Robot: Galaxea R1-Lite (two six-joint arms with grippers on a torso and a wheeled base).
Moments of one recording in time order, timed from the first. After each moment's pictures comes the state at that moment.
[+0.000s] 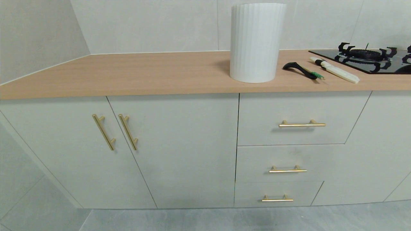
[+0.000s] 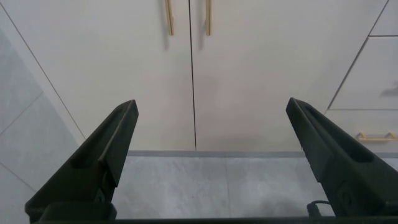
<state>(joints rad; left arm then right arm) 0.01 0.00 0.00 0.00 0.02 0.00 0.04 0.44 -0.25 0.08 0.17 0.01</state>
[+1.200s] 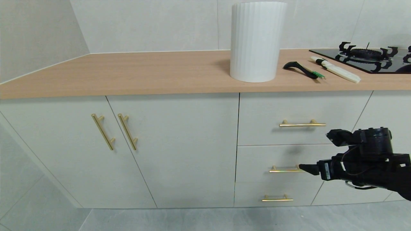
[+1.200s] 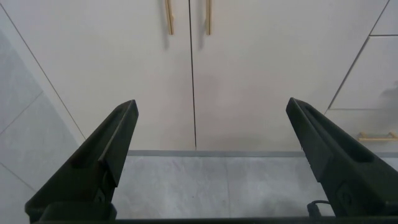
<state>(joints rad) 0.01 0.00 0.00 0.00 0.02 0.00 0.12 1.83 -0.60 -0.61 0.16 -0.01</state>
